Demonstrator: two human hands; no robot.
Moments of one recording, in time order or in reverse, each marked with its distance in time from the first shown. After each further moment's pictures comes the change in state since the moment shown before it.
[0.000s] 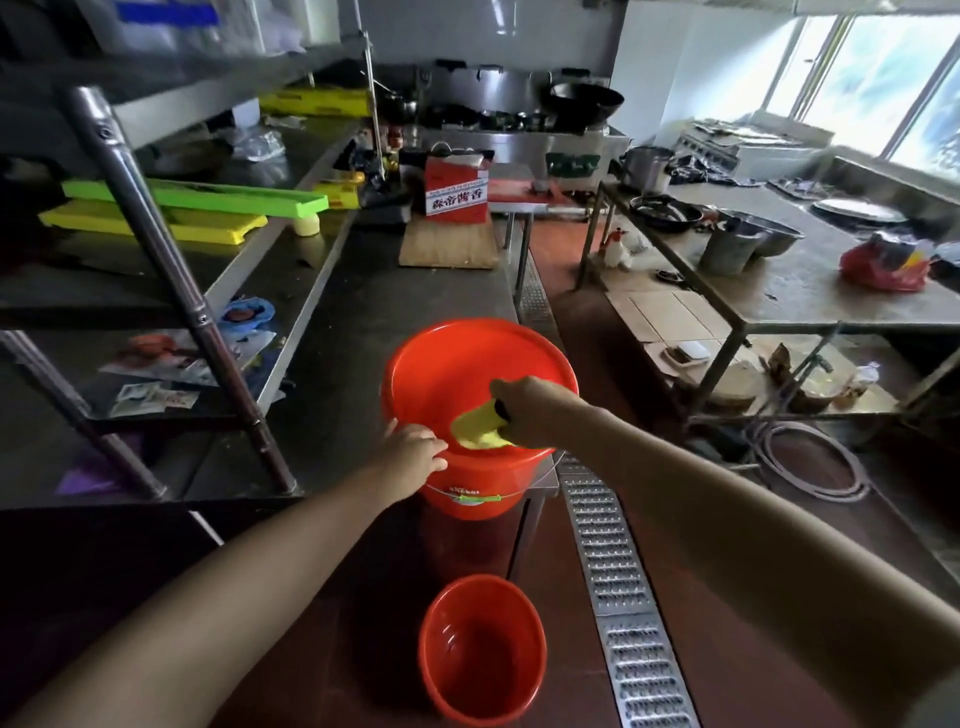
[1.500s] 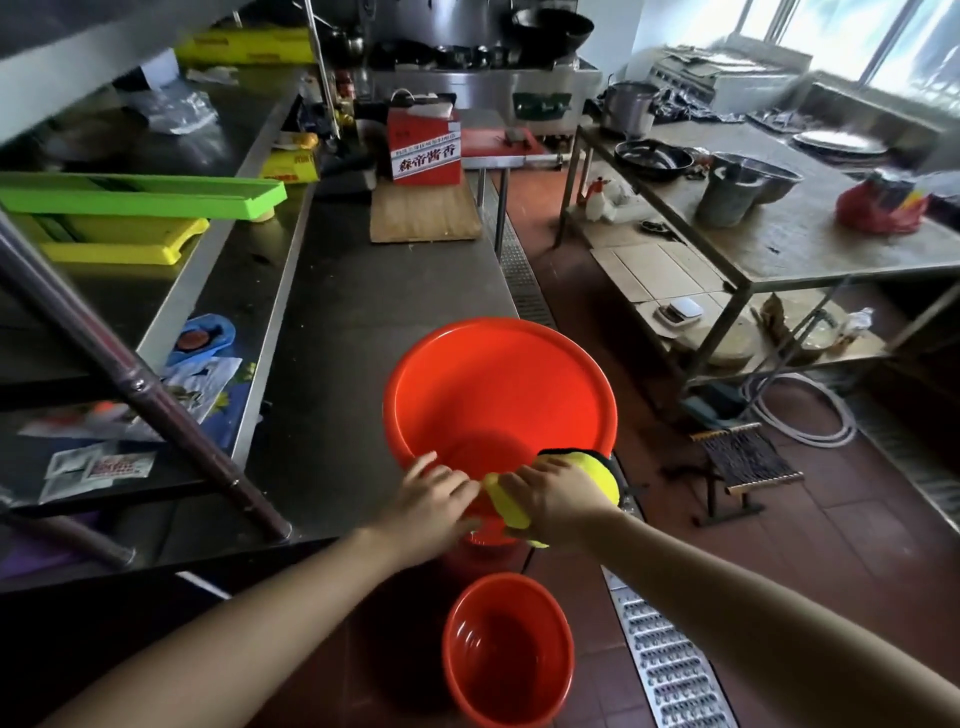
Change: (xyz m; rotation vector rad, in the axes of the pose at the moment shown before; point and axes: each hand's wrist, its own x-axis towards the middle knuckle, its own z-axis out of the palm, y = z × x) left_hand 0.036 -0.052 0.030 0.068 0.281 0.504; right_hand 0.049 0.010 0.118 -0.214 0.232 -0.303
